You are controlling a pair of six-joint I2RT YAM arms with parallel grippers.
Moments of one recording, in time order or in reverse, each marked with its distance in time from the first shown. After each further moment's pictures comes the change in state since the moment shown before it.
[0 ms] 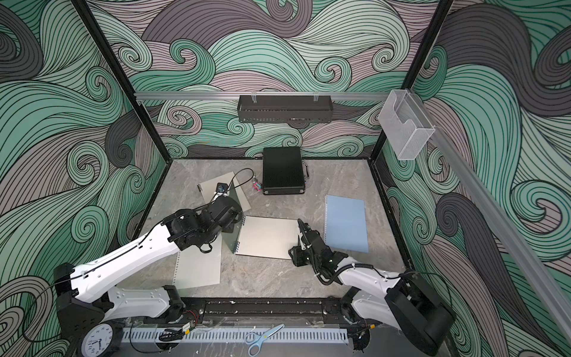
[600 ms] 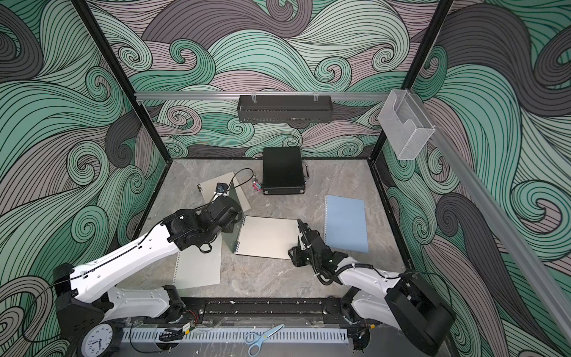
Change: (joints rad) left arm 0.000 -0.001 0.000 0.000 0.000 0.002; right arm 0.001 0.000 0.000 0.003 -0.018 -0.006
